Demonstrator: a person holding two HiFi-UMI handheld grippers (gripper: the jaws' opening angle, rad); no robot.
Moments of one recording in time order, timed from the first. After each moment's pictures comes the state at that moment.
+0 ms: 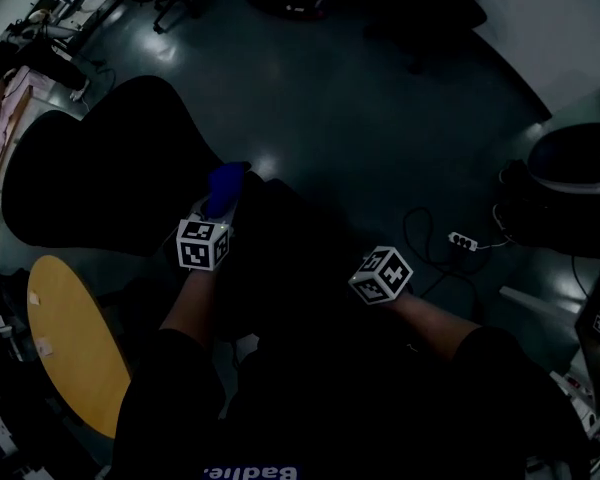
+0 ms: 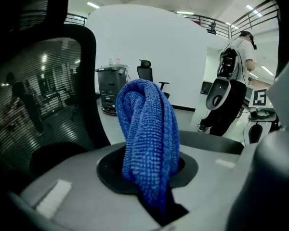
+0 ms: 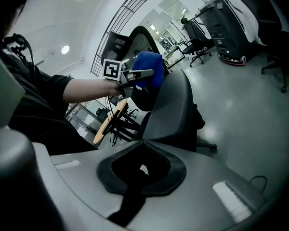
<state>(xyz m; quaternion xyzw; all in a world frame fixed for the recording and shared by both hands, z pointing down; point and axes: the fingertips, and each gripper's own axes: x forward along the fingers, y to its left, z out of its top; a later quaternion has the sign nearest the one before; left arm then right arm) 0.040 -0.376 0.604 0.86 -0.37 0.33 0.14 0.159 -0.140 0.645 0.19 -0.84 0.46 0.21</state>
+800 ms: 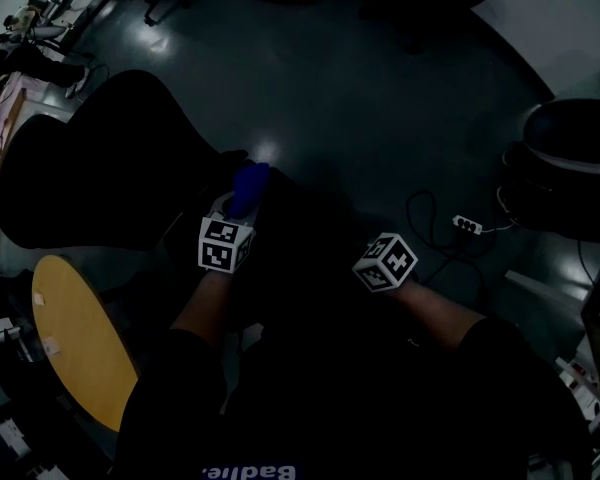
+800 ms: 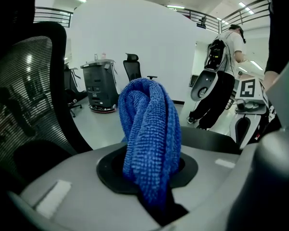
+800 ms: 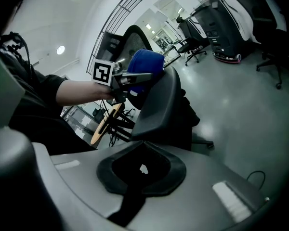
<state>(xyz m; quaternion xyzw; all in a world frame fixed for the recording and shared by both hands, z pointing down) 0.099 -0.332 0.632 0.87 -0.30 0.37 0.13 0.180 -0.136 0.664 0.20 -0.83 0.48 0.21</state>
